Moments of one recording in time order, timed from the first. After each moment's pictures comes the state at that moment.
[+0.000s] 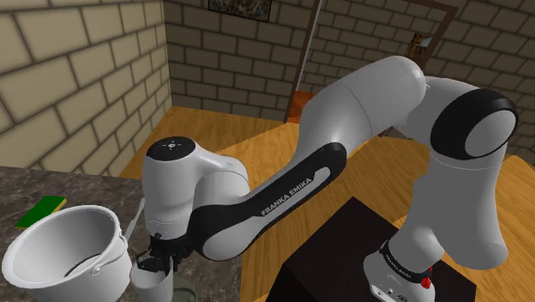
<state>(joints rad) 0.66 0.49 0.30 -1.80 -0.10 2.34 1.11</state>
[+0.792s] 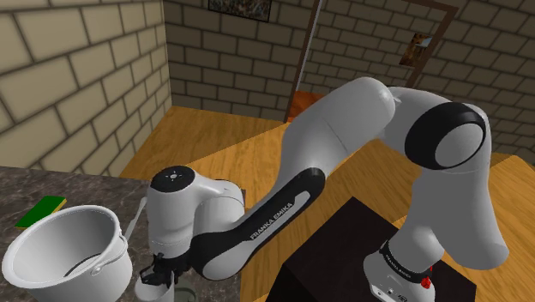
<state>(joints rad) 0.68 0.60 0.27 -1.80 -0.13 2.45 1.12</state>
